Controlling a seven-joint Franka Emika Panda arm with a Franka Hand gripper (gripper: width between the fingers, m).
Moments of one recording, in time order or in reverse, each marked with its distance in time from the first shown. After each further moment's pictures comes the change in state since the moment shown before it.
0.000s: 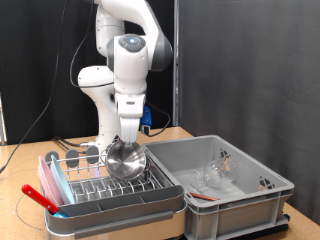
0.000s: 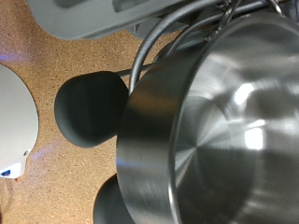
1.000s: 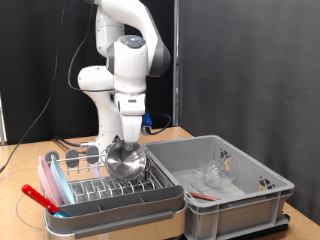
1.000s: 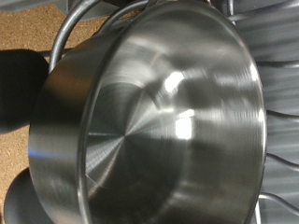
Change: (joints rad) arm -0.001 -0.031 0.004 -0.083 -0.054 0.218 -0.060
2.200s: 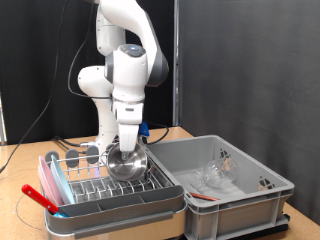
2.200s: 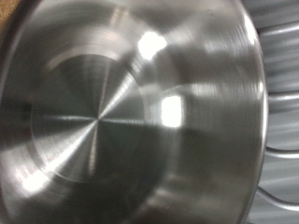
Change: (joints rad) arm -0.018 0.081 0.000 0.000 -0.057 0.115 0.062
